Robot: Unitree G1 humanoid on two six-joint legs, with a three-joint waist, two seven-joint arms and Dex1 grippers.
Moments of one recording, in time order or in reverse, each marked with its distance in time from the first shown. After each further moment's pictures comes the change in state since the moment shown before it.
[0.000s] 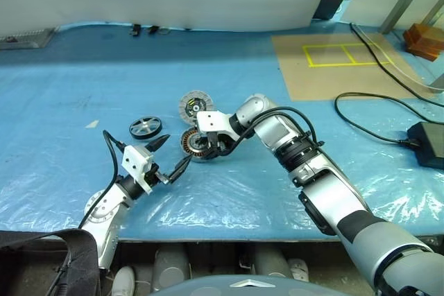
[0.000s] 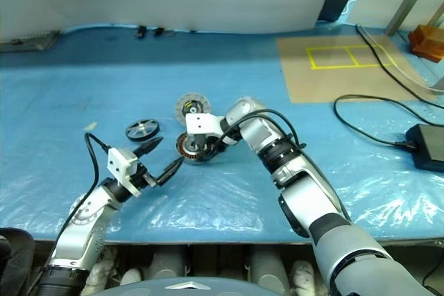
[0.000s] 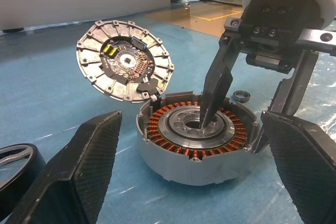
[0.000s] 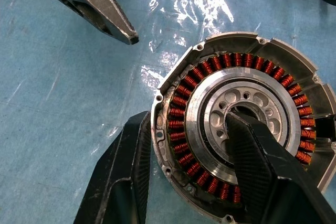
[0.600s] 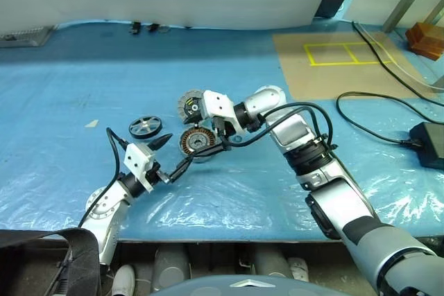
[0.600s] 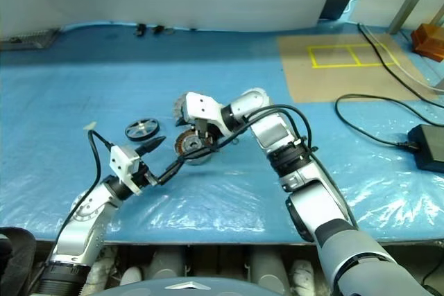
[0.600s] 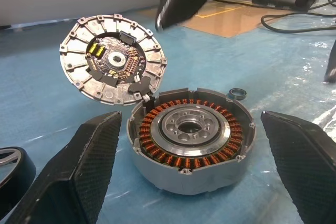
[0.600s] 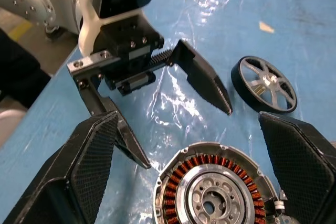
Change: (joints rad) left arm -0.027 0.003 -0.005 0.020 0.000 0.012 -0.039; right arm 0.111 -0.054 -0.139 -0.342 0.310 0.092 -0.040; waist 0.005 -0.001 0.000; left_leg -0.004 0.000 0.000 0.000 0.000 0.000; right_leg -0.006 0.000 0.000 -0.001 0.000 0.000
